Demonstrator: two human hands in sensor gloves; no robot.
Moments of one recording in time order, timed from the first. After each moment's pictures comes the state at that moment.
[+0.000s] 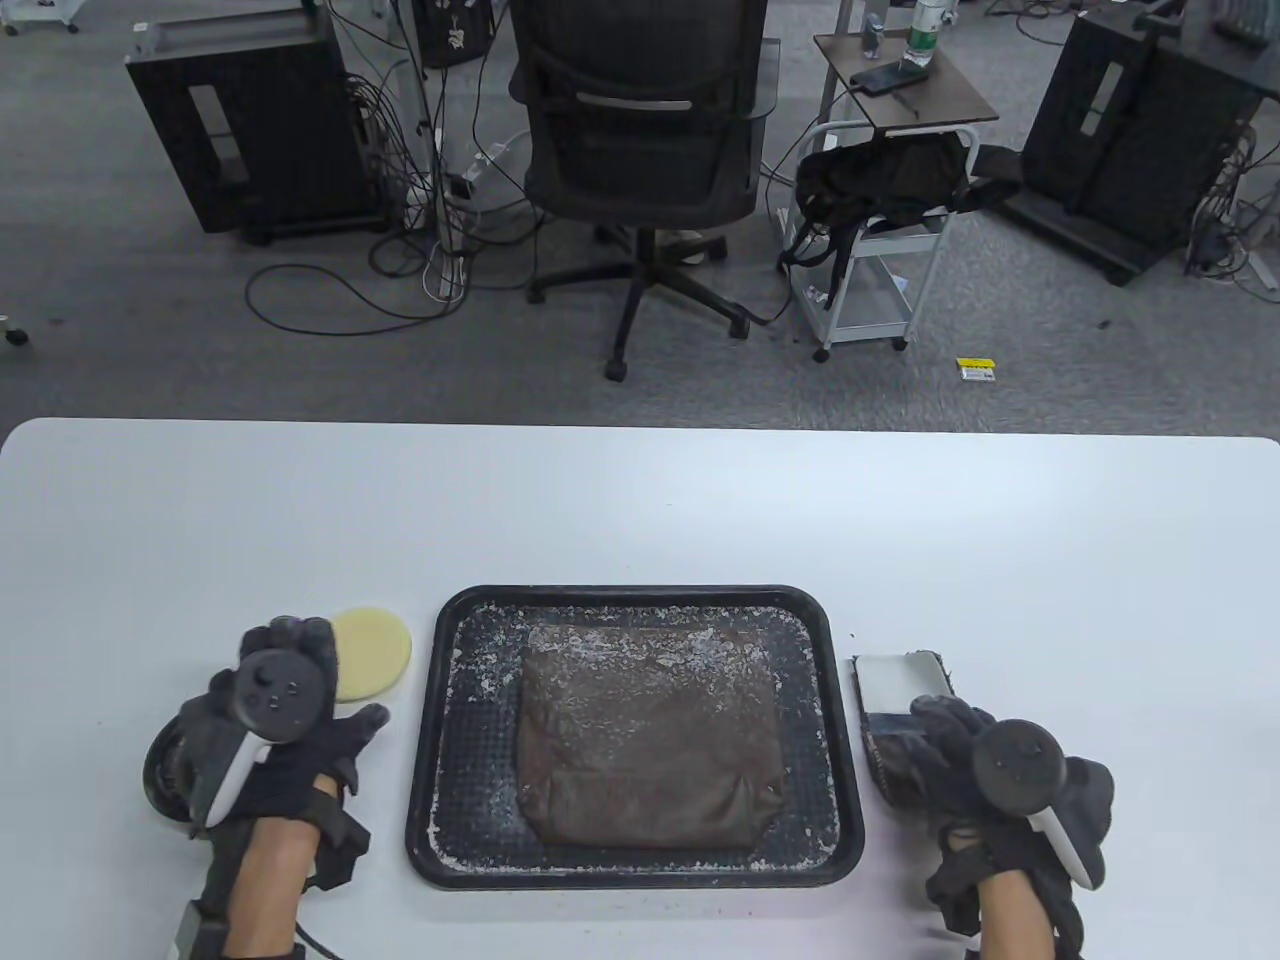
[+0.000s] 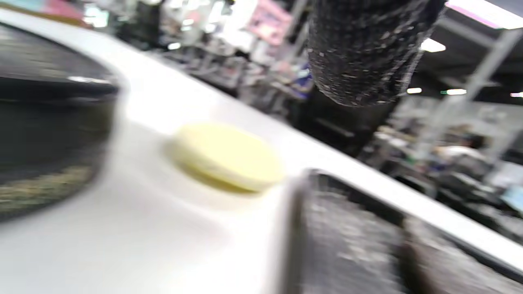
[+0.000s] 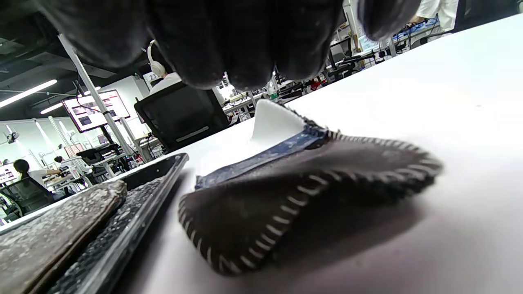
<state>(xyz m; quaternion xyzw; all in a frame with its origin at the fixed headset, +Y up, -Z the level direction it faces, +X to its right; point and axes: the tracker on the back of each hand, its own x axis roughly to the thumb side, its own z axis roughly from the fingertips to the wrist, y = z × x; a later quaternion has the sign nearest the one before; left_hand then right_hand) -0.325 -0.717 -0.313 -0.03 0.19 0.23 0.95 0.309 -0.721 -0.316 -0.06 -0.05 0.98 0.21</state>
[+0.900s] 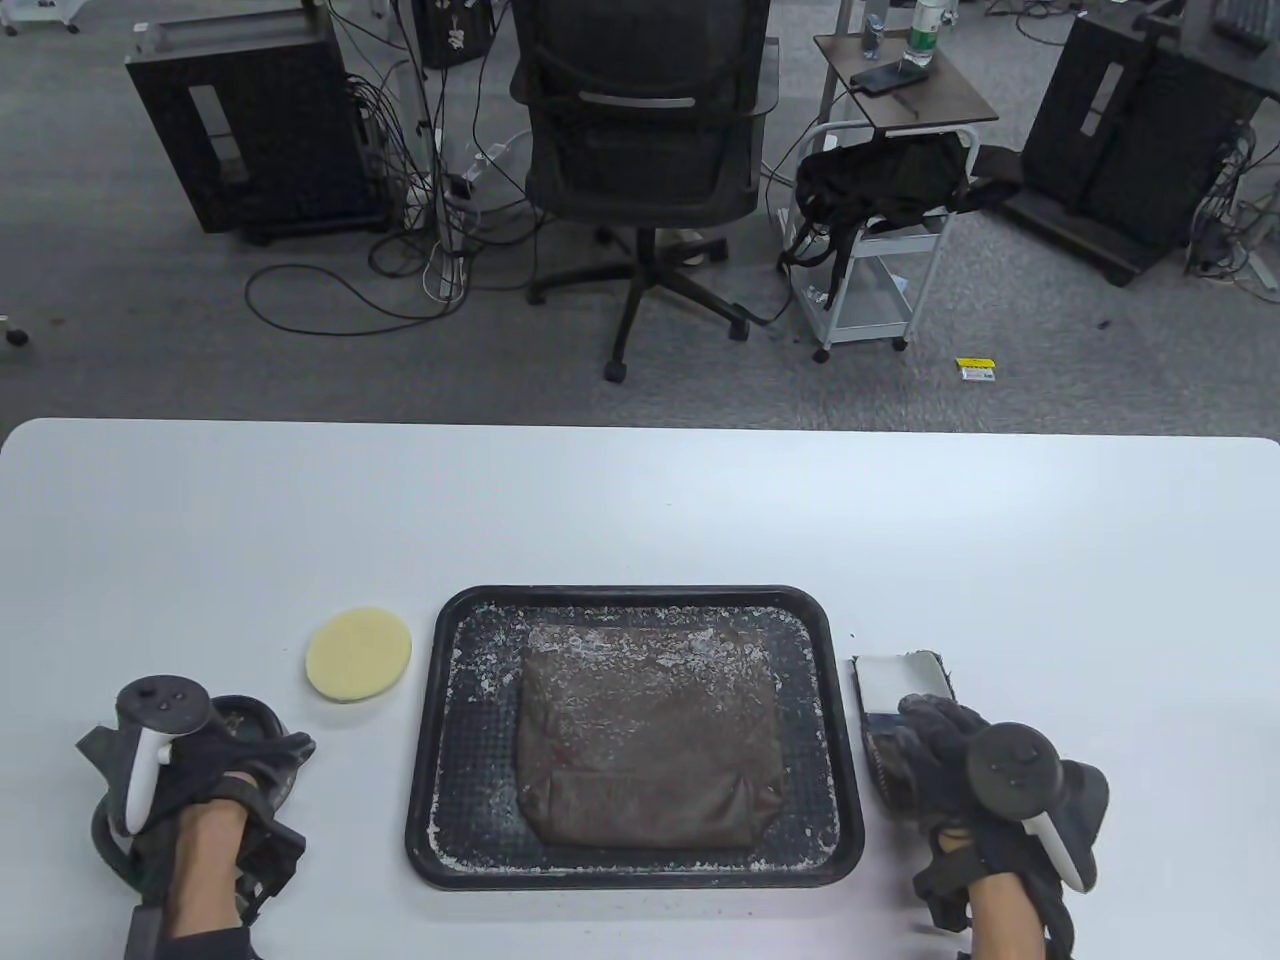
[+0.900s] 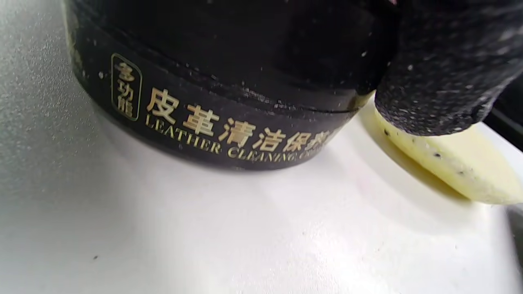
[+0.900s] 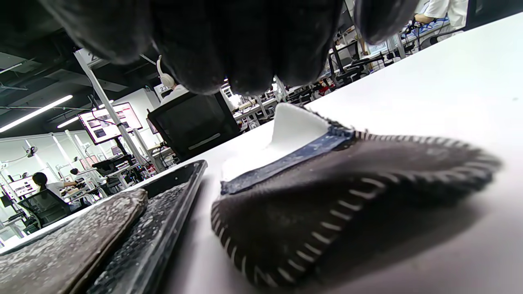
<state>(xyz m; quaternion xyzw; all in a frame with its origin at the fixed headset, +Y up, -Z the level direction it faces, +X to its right) -0.389 -0.775 -0.311 -0.13 0.36 0.28 0.88 0.302 -0.719 -0.315 -0.04 -0.07 0.97 0.22</state>
